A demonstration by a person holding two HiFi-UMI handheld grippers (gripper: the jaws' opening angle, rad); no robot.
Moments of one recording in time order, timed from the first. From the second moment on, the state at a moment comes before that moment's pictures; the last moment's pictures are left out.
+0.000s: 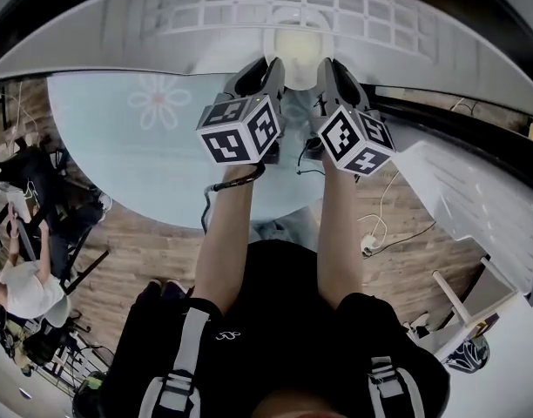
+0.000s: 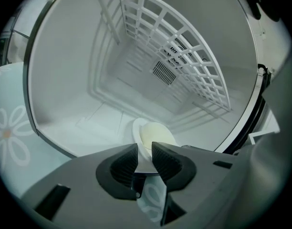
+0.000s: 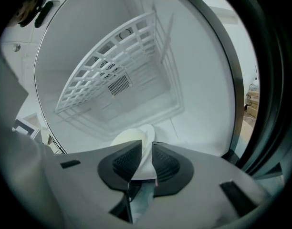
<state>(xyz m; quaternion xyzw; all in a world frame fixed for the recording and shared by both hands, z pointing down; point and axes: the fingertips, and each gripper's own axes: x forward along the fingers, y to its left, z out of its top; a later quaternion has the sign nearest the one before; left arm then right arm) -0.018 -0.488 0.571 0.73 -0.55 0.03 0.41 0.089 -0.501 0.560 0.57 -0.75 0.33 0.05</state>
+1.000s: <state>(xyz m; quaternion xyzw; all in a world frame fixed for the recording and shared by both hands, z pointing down) -0.016 -0.395 0.436 0.76 -0.58 -0.02 0.31 0.092 -0.409 0.432 0.54 -0.79 0.27 -0.03</state>
